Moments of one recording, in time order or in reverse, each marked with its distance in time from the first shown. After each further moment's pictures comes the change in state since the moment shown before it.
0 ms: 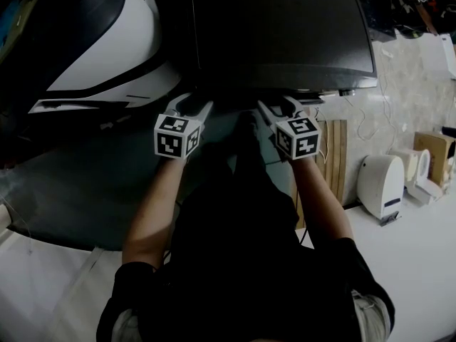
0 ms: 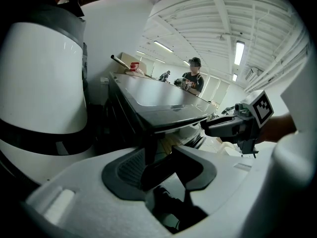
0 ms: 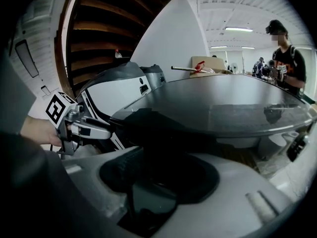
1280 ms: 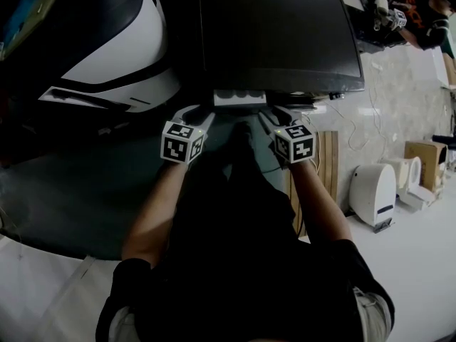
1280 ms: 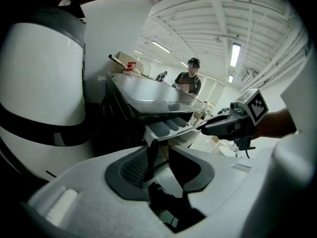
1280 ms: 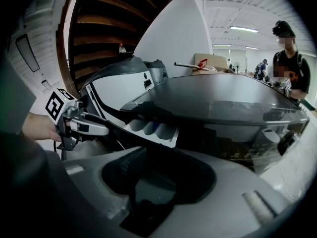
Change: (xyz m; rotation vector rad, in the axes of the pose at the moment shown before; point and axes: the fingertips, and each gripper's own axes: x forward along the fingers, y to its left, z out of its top) left arm -0.031 -0.023 -0.023 0.002 0.005 -0.046; right arm -0.028 0.022 -0.021 -0.038 0.069 -0.010
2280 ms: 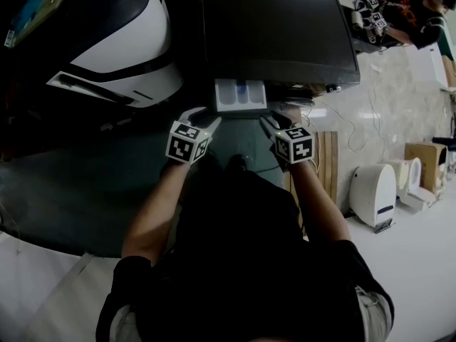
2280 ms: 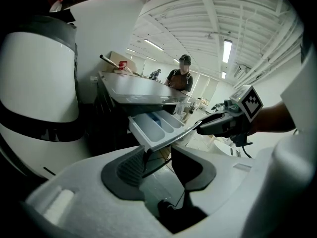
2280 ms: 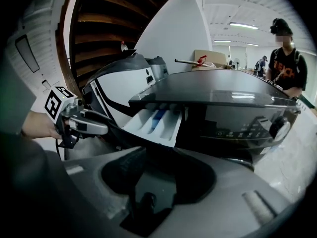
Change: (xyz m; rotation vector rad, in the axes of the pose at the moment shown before) left arm -0.022 -0.046 -0.025 0.059 0.020 -0.044; right arm -0.035 0.018 -0.037 0.028 0.033 0.009
